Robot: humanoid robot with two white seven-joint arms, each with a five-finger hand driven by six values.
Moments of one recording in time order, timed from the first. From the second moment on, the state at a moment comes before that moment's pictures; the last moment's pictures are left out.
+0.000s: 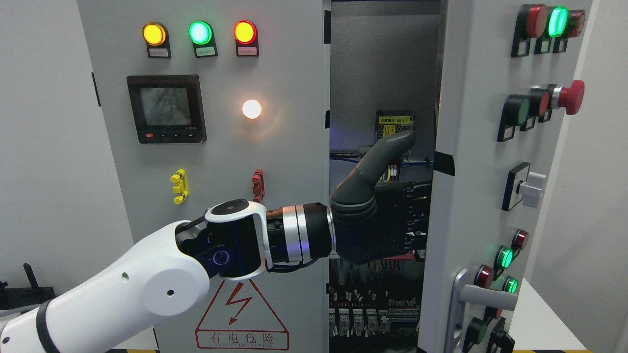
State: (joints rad) left arm -1.49 0.38 -1.11 -1.55 1.65 0.30 -0.31; right arm 0.13 0.12 0.14 -0.07 0.04 -0.04 0.04
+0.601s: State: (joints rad) left arm -1.50 0.31 -1.11 -1.54 1.65 0.31 -0.32; right arm 0.13 0.12 0.14 -0.07 0.04 -0.04 0.04
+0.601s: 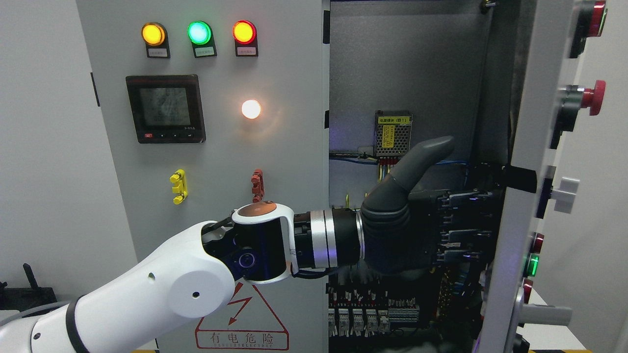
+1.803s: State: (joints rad) left arm -1.49 0.10 -1.10 -1.53 1.57 0.30 -0.25; right arm 0.13 0.12 0.14 -0.07 0.04 -0.04 0.04
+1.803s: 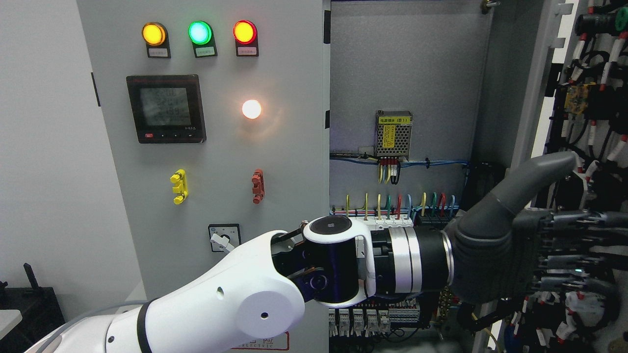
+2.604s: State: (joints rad) left arm -1.50 -0.02 -1.10 -1.47 1.51 0.27 -0.24; right arm 0.13 0.12 0.14 -0.07 0.04 -0.04 0.04
